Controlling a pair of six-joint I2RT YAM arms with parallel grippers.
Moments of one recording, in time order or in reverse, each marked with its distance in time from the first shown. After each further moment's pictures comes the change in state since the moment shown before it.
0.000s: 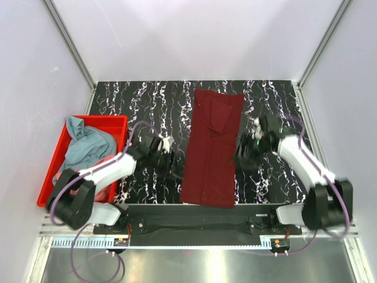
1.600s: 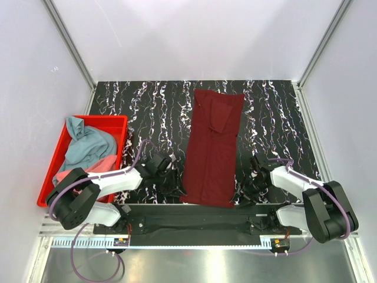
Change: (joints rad) left arm -0.257 -0.045 -0.236 0.155 -0.168 -0.400; right arm 0.163 -0.188 -0.674 0.254 -0.068 0.325
